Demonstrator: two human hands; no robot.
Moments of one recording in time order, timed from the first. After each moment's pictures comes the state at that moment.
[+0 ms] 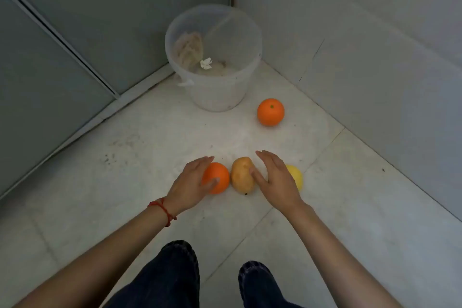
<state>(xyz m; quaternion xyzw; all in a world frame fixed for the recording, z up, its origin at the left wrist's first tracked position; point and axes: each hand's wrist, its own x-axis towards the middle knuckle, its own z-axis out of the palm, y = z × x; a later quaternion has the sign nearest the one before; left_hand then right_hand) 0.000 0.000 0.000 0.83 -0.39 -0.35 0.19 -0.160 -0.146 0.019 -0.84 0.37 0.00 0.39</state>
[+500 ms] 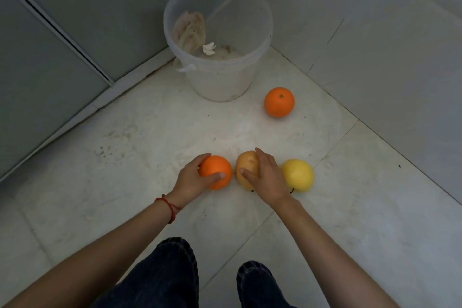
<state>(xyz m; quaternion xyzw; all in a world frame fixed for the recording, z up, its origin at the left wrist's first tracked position) 0.000 -0.006 -0.033 0.82 -0.17 -0.41 0.36 -0.132 -0.136 -0.023 -0.80 0.42 0.08 0.42</state>
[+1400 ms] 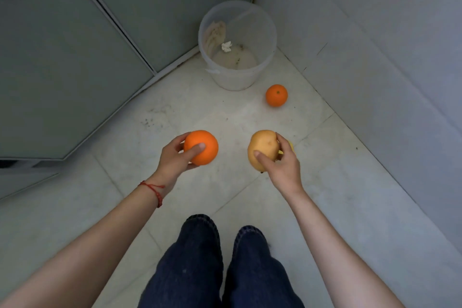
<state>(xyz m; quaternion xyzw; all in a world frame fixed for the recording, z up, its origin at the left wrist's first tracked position) -0.003 0.057 0.191 0.75 0.06 -0.42 0.50 -0.163 -0.095 0.198 -0.64 0.54 -0.04 0.55</state>
